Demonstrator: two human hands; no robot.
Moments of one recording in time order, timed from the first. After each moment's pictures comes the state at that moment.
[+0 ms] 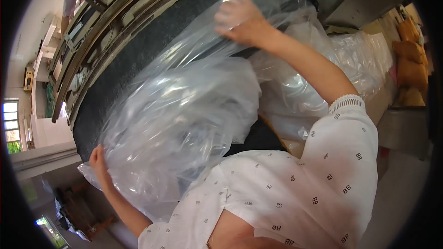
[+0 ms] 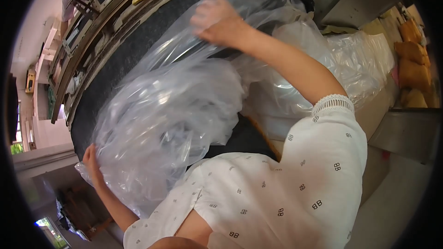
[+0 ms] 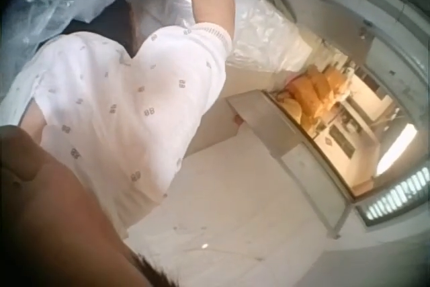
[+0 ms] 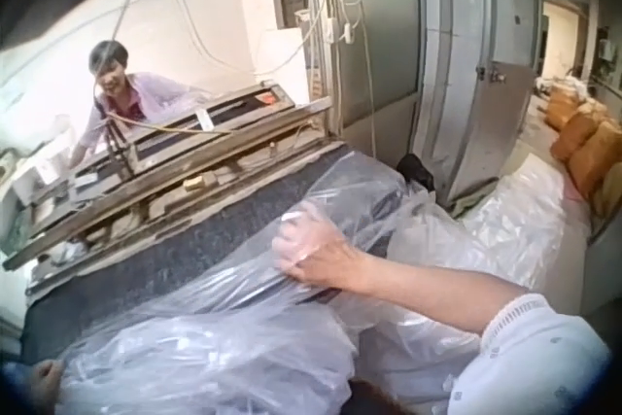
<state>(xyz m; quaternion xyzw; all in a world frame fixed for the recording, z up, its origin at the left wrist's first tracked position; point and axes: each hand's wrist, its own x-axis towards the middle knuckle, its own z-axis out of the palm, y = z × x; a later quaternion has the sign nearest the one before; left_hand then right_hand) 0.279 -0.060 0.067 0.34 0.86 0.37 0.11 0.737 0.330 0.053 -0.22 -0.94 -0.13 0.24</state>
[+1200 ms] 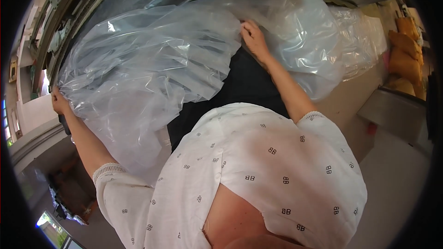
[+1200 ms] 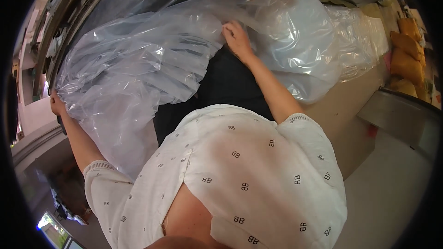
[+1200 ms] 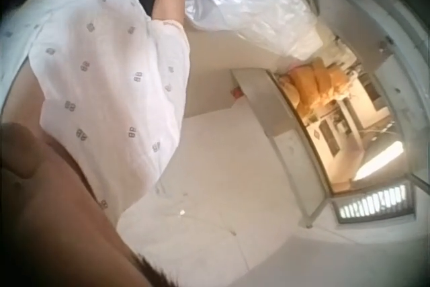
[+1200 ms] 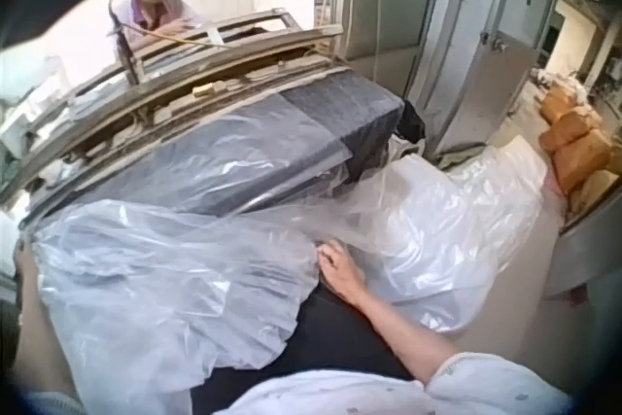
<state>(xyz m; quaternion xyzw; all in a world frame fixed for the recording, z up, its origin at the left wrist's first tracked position) 0.027 -0.001 -0.006 0.24 0.91 0.28 -0.20 0.763 0.167 -0.140 -0.47 -0.70 0.38 0.40</state>
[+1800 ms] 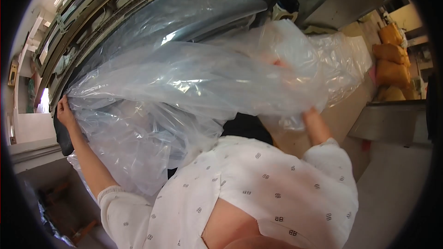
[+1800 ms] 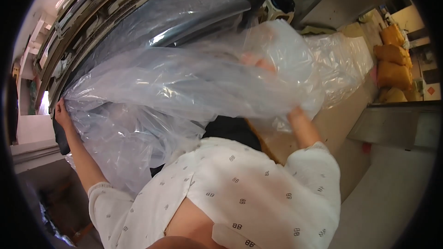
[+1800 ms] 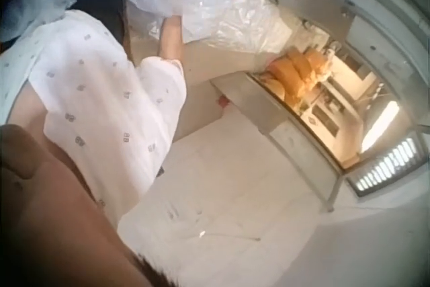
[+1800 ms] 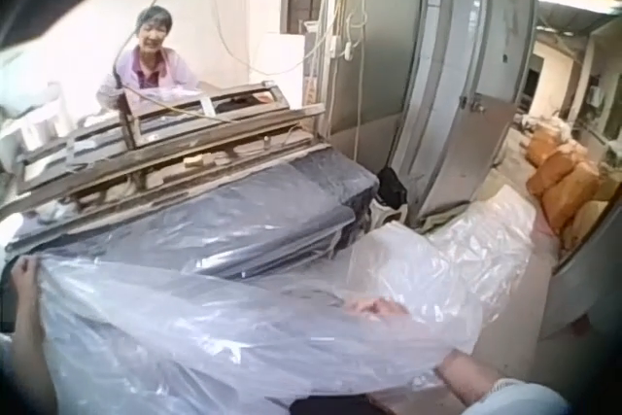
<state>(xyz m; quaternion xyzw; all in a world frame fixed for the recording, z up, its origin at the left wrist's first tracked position) 0.131 0.043 0.008 0.41 0.78 0.47 -0.07 0.879 0.150 -0.008 -0.36 -0.65 0.49 0.46</state>
